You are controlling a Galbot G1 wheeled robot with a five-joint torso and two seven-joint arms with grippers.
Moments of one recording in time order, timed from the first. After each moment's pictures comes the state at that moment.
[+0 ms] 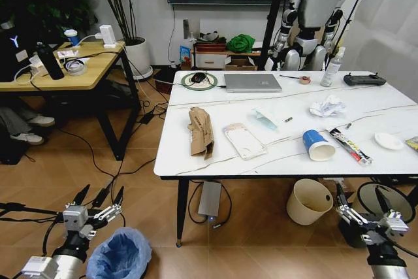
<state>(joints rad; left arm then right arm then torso) 1.93 -1.14 -0.79 -2.17 -0.47 -0.20 0.02 -1.81 1.40 0.94 1.98 0.47 0.44 -0.26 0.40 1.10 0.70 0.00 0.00</state>
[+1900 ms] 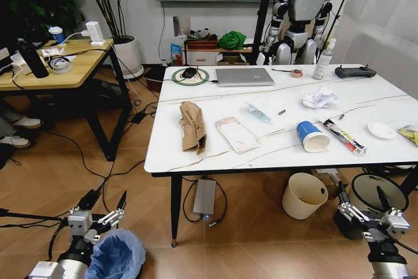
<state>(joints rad) 1.92 -1.17 -0.76 -2.13 -0.43 -0.22 0.03 -1.79 1.39 0.94 1.97 0.49 0.43 -0.26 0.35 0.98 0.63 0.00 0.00</state>
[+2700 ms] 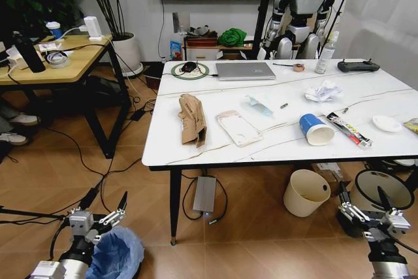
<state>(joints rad) 1.91 -1.17 -0.75 -2.12 -0.43 -0.22 0.03 -1.78 1.39 0.94 1.96 0.49 0.43 -0.26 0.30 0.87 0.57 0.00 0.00</state>
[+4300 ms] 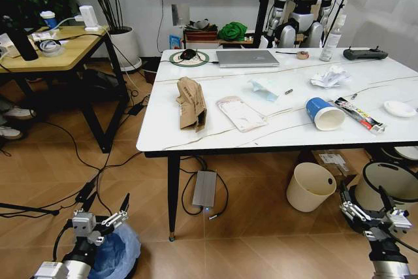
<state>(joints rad) 1.91 -1.18 -0.74 -2.12 -0.43 -0.22 0.03 -1.78 1.39 0.95 1.95 0.50 0.43 -0.26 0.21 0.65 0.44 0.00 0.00</state>
